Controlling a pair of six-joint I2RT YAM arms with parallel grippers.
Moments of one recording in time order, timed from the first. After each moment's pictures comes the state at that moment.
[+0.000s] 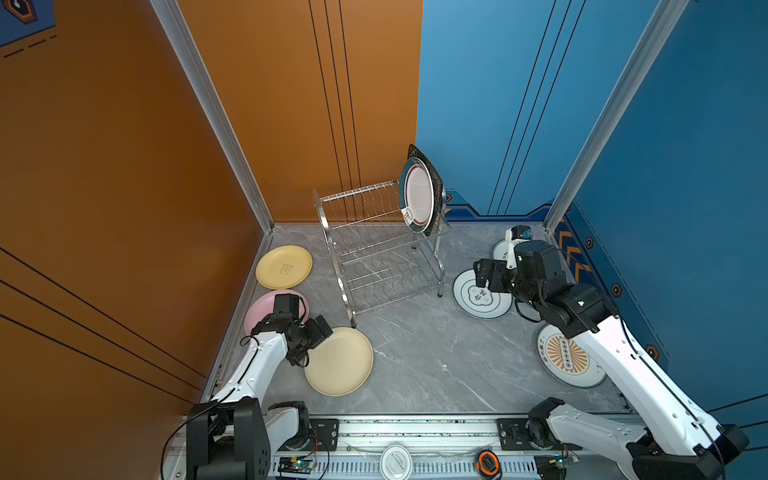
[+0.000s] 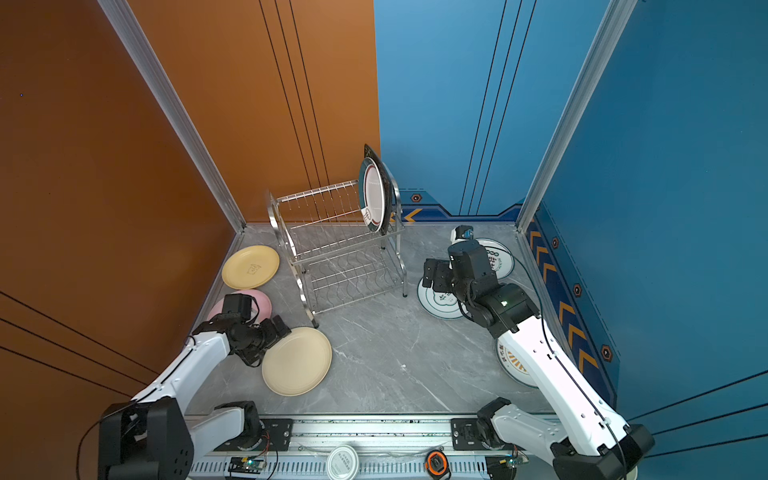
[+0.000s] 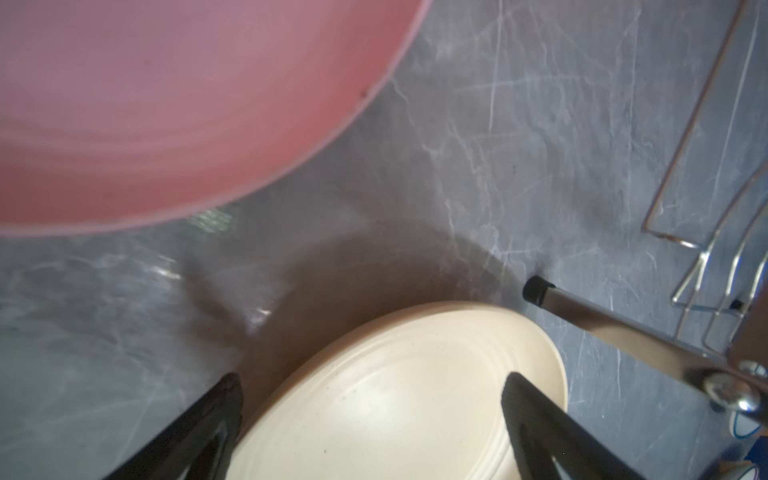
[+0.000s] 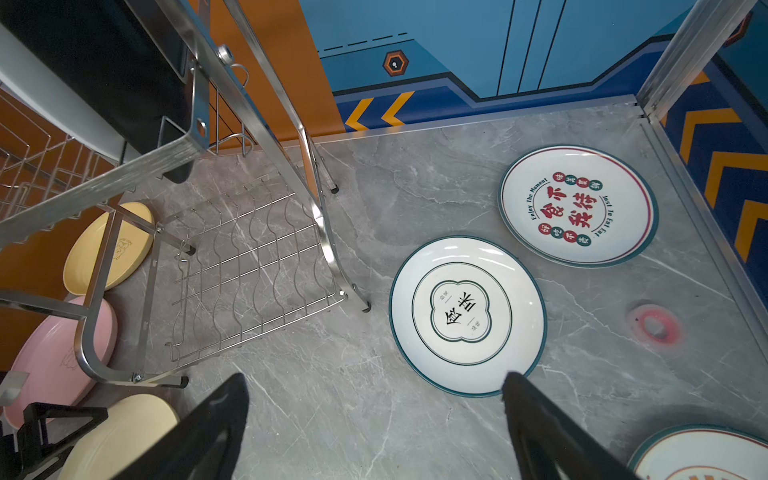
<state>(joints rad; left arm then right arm) 0.06 1.12 0.59 -0.69 0.21 -0.61 0.50 1.09 1.27 -0.79 0.23 0.43</state>
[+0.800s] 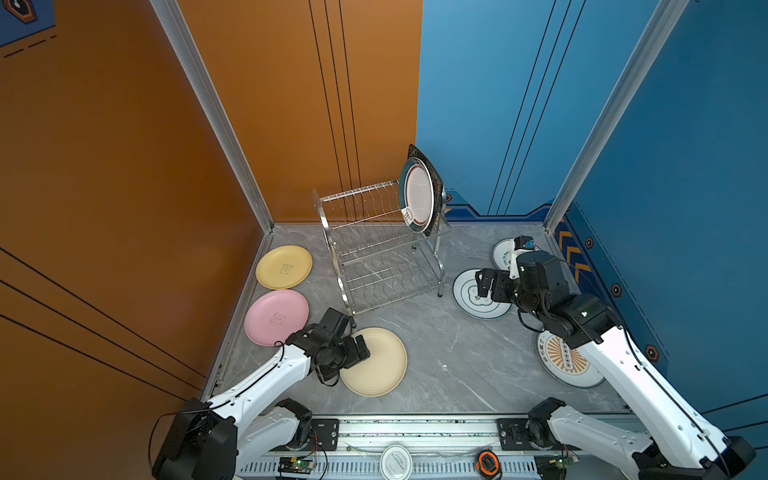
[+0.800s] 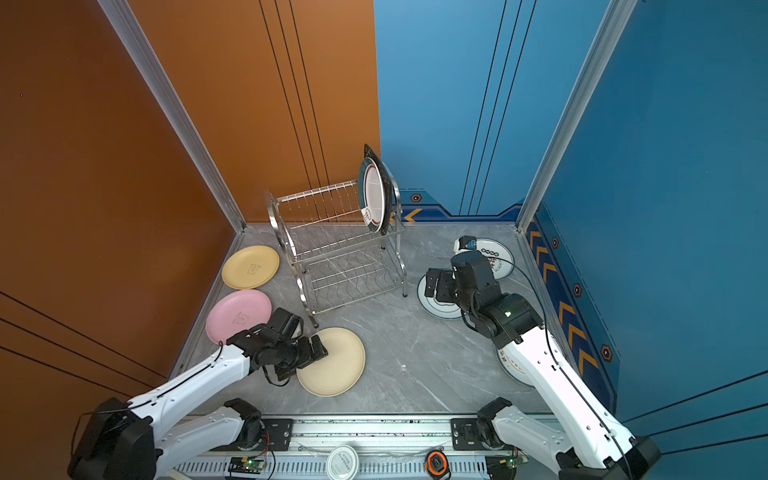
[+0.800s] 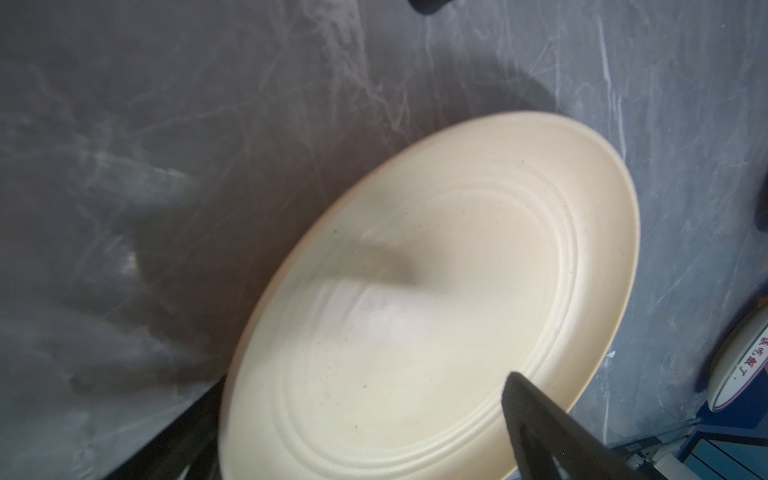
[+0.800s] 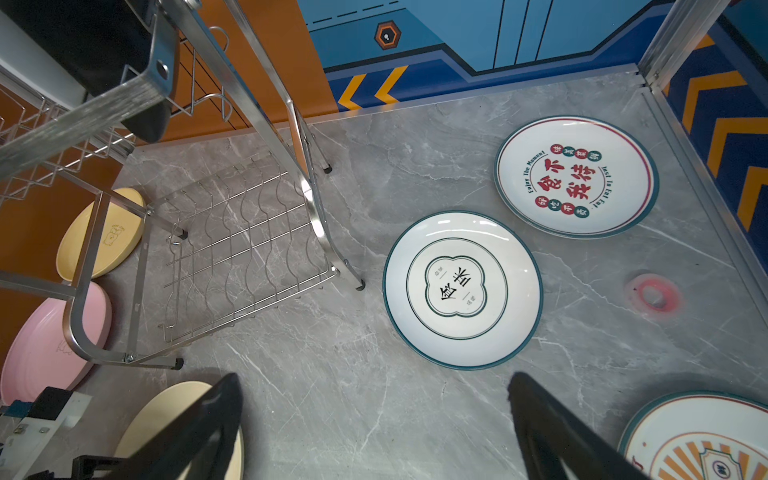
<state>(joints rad) -0.46 1.05 0.52 -0.67 0.19 -0.91 0.50 1.02 1.18 -0.80 0.21 0.46</state>
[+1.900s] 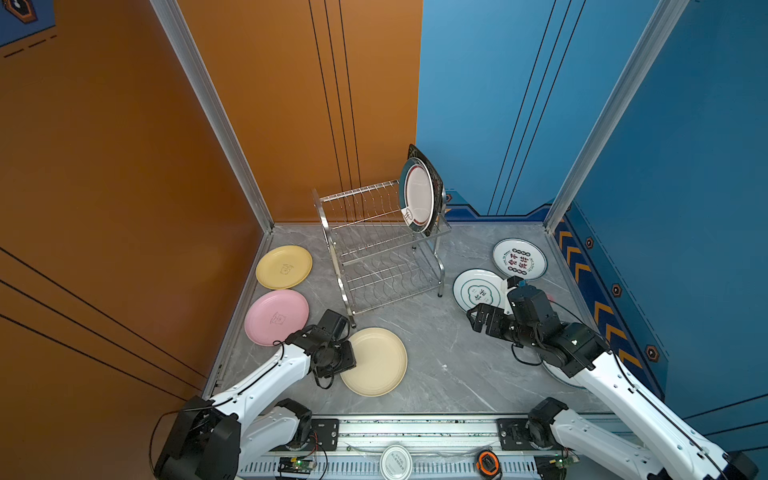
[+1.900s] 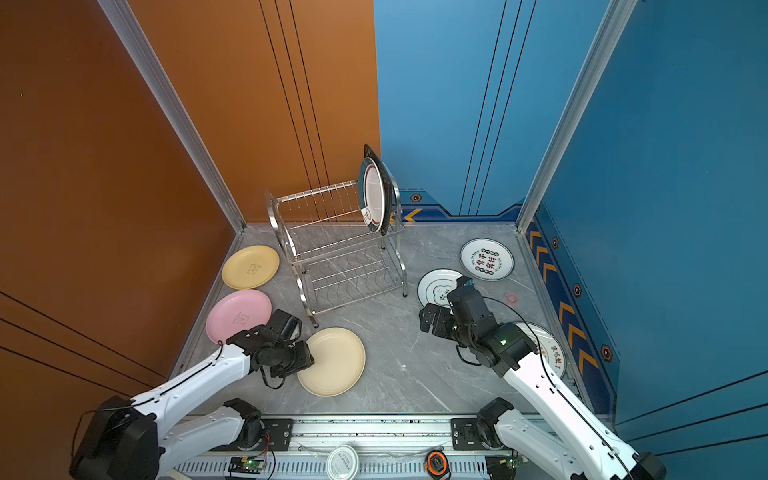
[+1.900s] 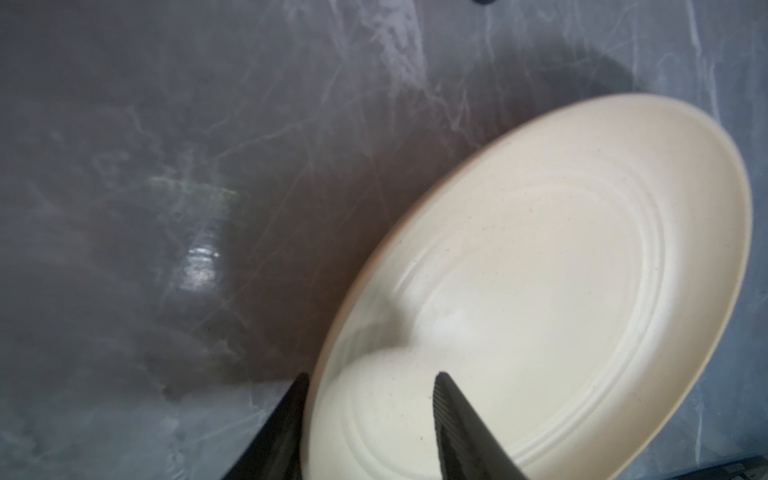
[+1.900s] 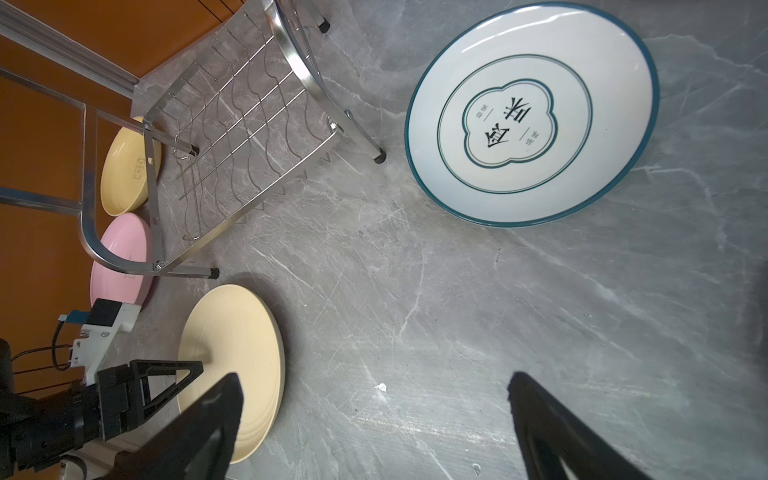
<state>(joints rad) -0.43 1.08 0.51 -0.71 0.14 -0.76 0.56 0.87 0.86 -0.80 0.03 0.73</state>
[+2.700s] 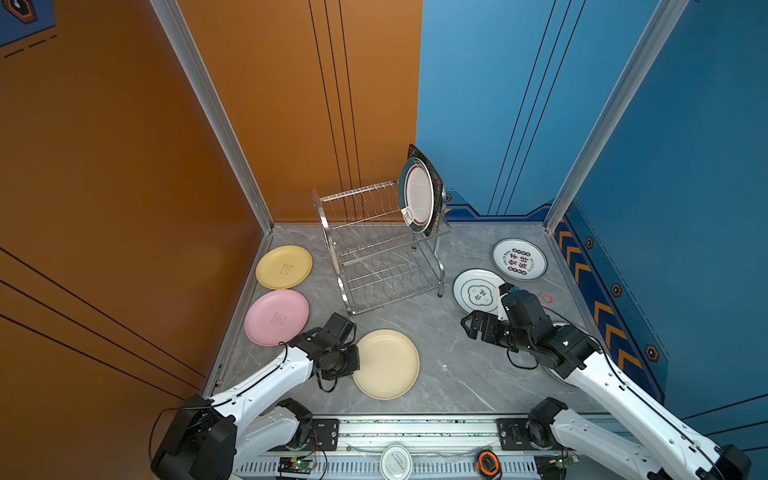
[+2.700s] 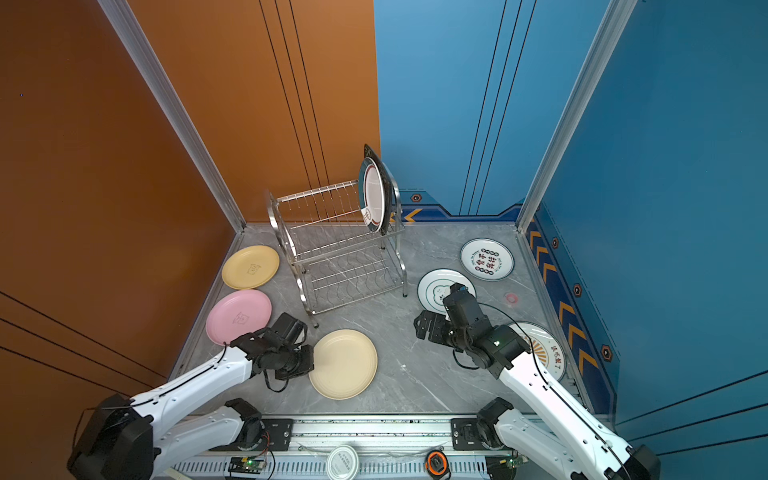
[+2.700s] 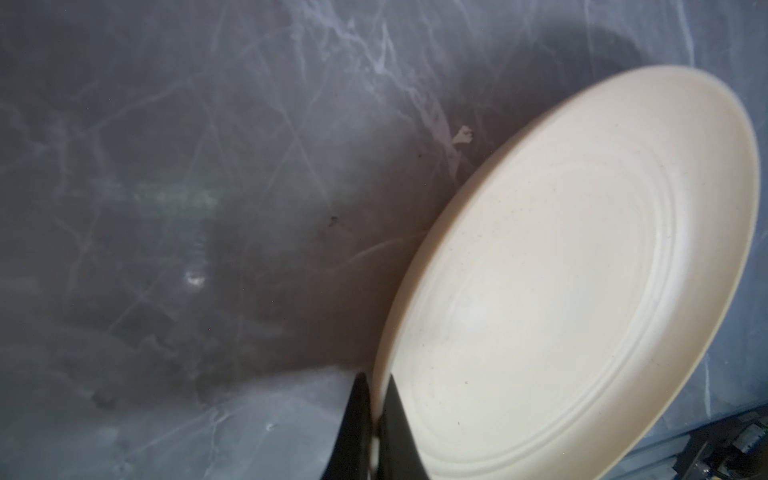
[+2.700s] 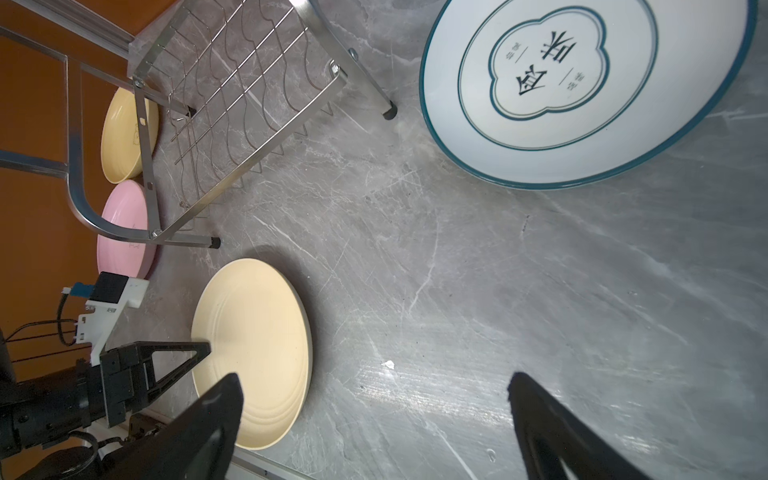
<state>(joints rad) -0.53 1.06 0.50 -0.68 0.16 -0.74 0.57 0.89 0.80 -0.76 -0.07 0.74</state>
